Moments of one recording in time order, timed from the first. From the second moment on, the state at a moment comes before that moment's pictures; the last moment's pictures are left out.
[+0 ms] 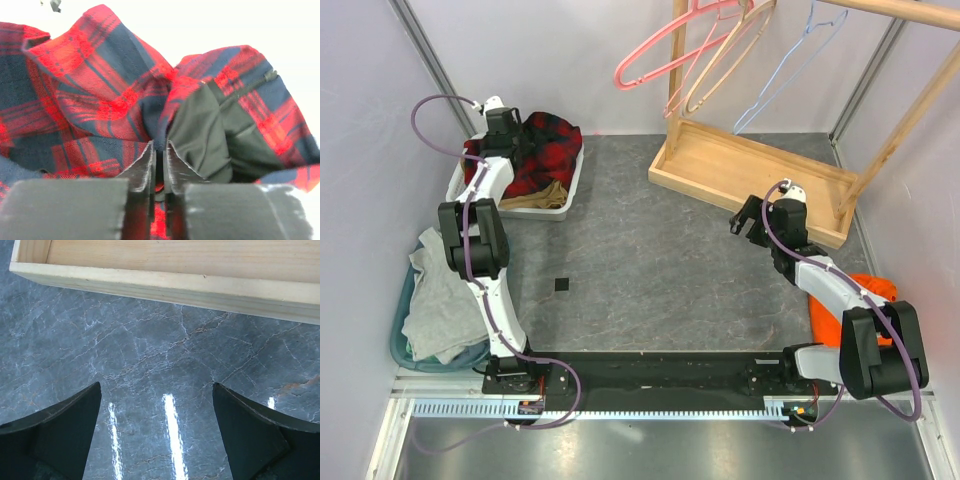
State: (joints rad) left arm 0.08 2.10 1.72 -0.08 -0.17 -0.36; right arm 0.14 1.28 0.63 0.11 0.02 0.51
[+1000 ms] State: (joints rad) left arm -0.21 1.22 1.57 -0.29 0.10 -0.29; right arm 0.24 0.92 0.63 0.05 -0.09 0.51
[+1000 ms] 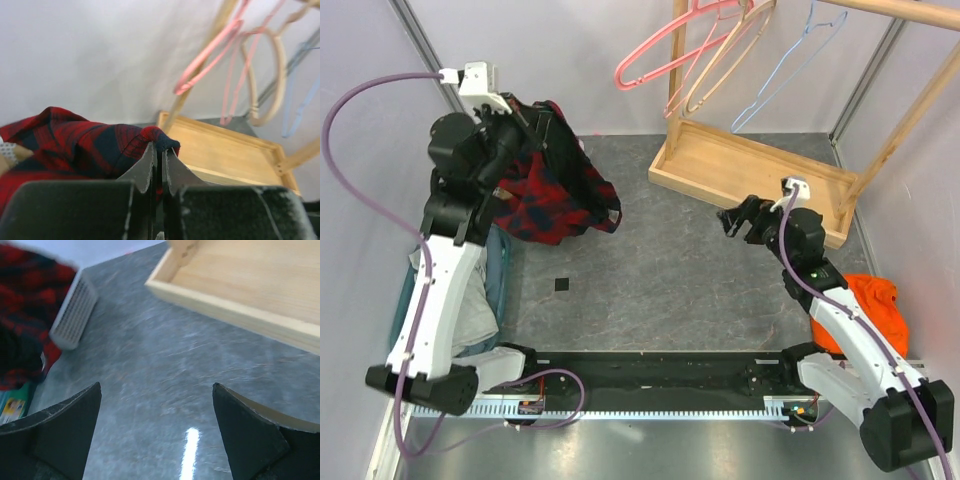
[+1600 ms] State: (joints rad) left arm -0.27 0.98 1.32 -0.34 0.18 -0.29; right arm 0.73 1.46 0.80 0.40 -0.13 0.44
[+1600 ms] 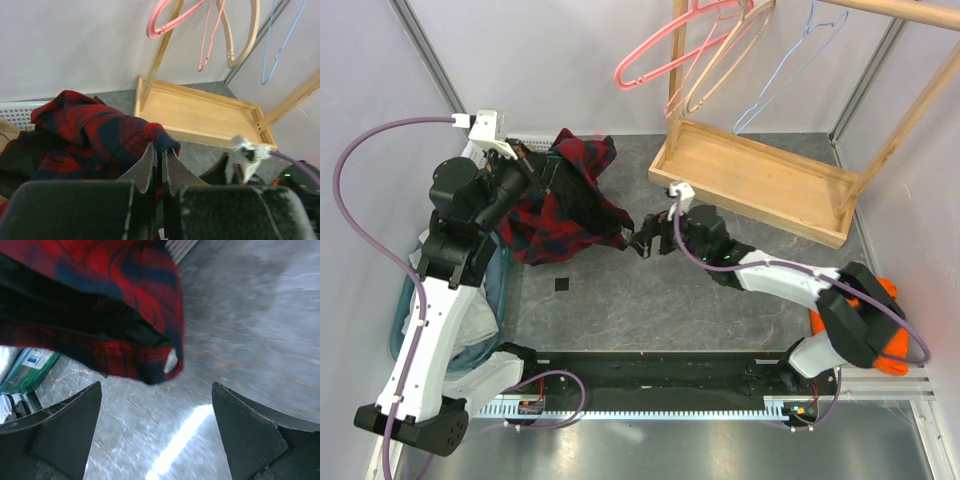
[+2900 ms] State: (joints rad) left arm -0.27 0.92 1.41 -0.47 0.18 -0.26; right arm 0.86 0.94 1.07 -0.02 0.36 0.38
